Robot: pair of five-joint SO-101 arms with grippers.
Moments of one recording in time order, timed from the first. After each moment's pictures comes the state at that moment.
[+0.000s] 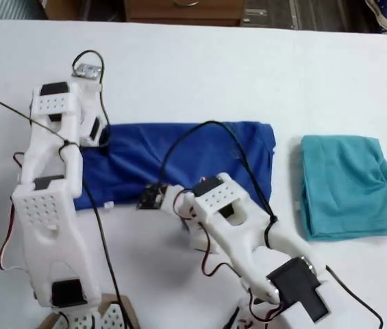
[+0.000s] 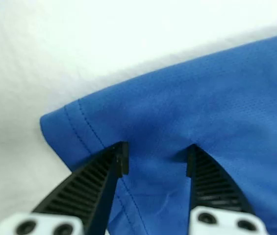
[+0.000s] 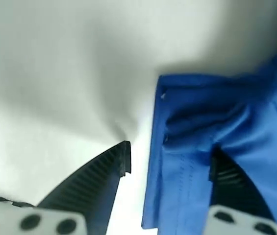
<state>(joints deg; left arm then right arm) -15.9 44.6 -25.5 78.5 -15.9 -36.5 -1.1 46.9 64.2 44.7</state>
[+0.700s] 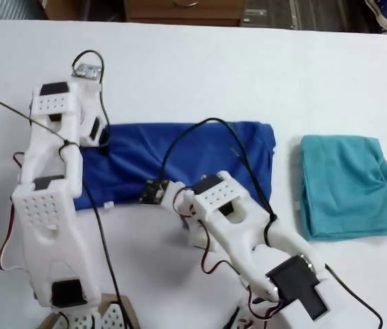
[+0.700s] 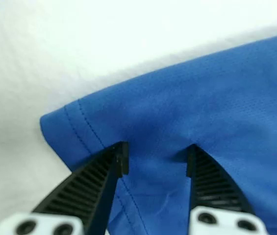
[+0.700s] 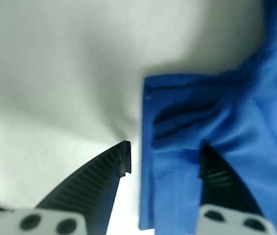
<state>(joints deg) -15.9 44.6 -25.5 78.5 -15.9 -35.0 0.1 46.3 64.1 42.1</state>
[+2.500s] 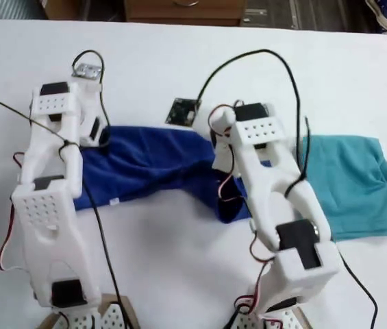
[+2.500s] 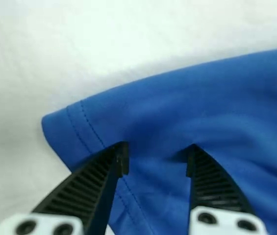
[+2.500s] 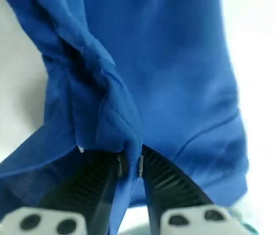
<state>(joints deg) -15.9 44.6 -25.5 78.5 -15.9 -17.1 10.8 7.4 74.5 58.8</state>
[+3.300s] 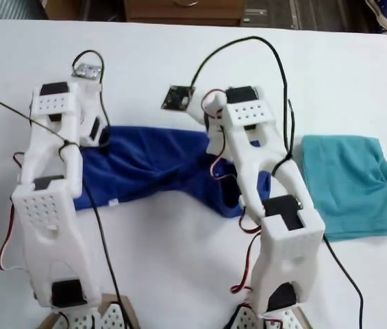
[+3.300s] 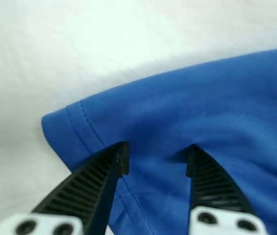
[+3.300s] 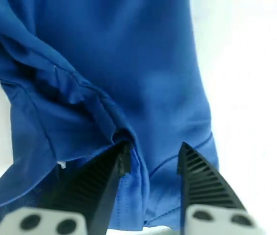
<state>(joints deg) -15.9 44.6 -25.5 78.5 -15.9 -16.9 24.6 -11.9 78.9 58.7</state>
